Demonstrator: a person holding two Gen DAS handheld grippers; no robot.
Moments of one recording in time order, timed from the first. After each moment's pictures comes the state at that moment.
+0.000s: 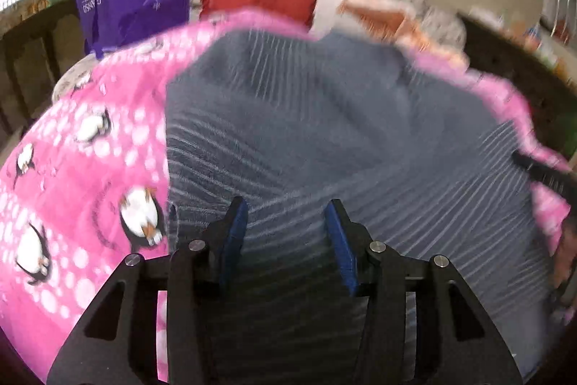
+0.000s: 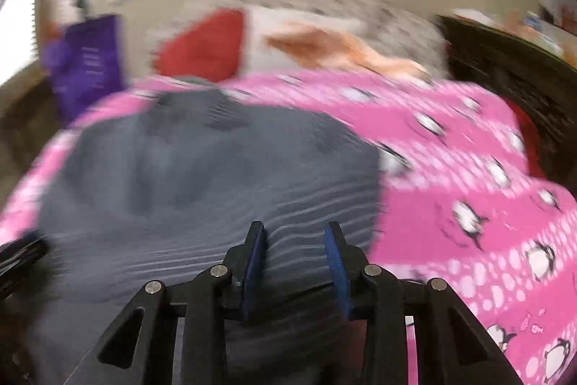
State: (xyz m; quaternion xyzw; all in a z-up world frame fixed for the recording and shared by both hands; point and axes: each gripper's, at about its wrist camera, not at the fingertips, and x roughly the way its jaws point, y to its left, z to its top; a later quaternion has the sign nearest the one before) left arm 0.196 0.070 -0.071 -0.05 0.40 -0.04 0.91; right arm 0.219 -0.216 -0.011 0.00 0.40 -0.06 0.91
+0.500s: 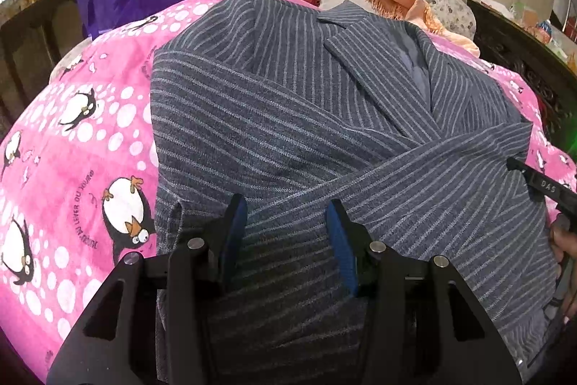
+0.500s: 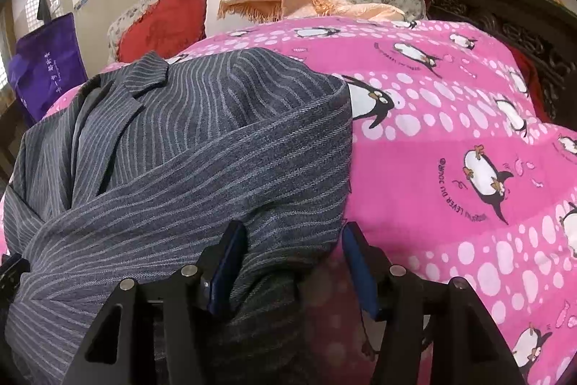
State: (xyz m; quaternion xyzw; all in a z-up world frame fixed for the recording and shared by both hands) left arm 0.204 0.066 -0.074 -0.05 0.41 -0.03 0.91; right arm 0.237 -0.238 -0.031 0.05 0.42 -0.05 0.90
